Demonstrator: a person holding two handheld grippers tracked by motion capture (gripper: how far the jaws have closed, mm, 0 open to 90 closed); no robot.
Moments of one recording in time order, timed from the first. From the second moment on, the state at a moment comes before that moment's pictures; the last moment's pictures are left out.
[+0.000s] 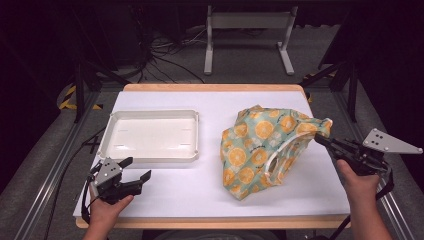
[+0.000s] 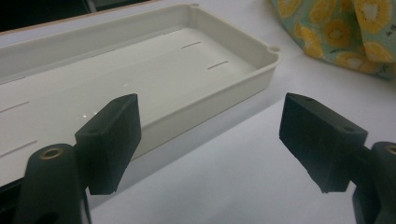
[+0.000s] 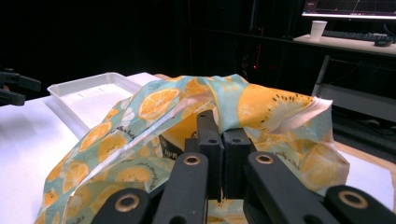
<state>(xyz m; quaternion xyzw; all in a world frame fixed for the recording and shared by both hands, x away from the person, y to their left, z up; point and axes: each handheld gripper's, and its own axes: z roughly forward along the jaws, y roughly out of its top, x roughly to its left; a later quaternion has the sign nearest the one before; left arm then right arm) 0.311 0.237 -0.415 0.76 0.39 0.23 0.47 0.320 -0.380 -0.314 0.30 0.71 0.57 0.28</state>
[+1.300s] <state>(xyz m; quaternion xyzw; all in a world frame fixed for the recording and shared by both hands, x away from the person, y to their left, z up) 0.333 0.193 -0.373 0.76 0.34 0.22 0.51 0.350 -0.324 -0.272 0.22 0.73 0.58 0.28</state>
